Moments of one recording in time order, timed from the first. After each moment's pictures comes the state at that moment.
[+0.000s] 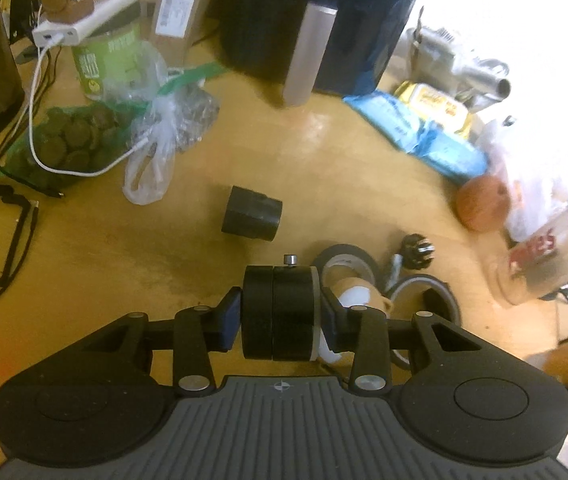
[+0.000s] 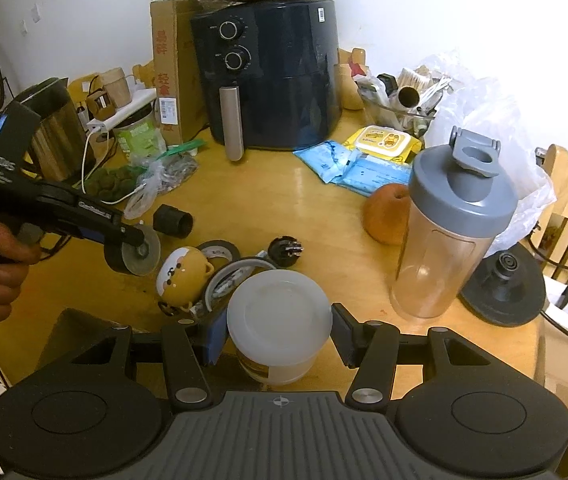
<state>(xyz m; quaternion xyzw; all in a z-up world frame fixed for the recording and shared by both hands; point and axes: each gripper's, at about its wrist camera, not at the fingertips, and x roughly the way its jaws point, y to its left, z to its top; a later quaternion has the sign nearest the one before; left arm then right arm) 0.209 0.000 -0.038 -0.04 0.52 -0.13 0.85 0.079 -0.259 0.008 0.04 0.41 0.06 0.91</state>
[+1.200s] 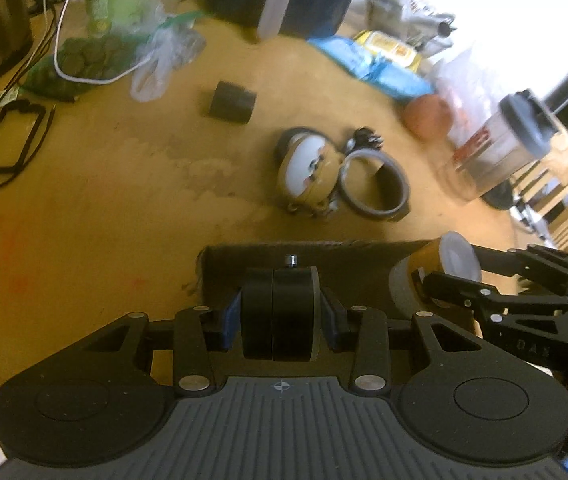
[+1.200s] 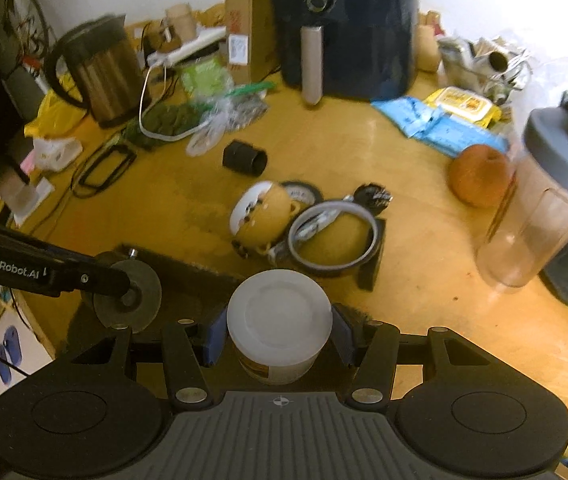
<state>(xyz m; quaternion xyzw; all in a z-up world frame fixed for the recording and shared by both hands) 0.101 0.024 -0.041 -0.04 0.55 -0.17 0.82 0.074 -0.202 -0.028 0.01 0.47 0.14 0.87</state>
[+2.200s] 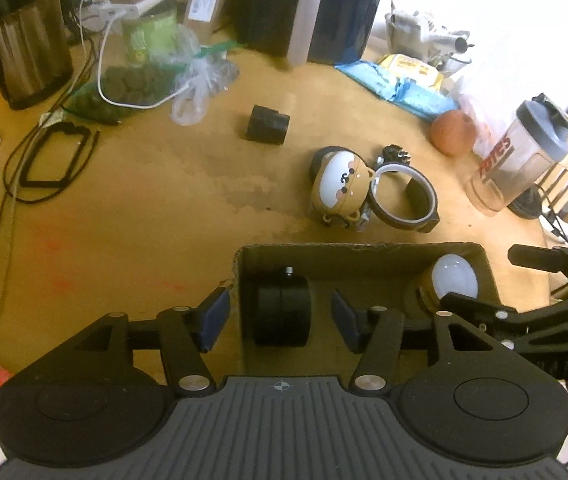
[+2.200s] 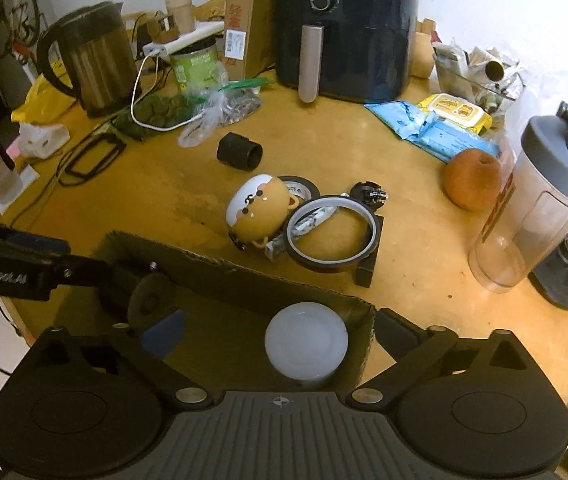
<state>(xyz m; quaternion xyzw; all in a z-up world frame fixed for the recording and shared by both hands) 0.073 0.028 -0.026 -0.01 0.50 -0.12 0.86 0.066 -0.185 -0.027 -0.01 0.46 0.11 0.88</state>
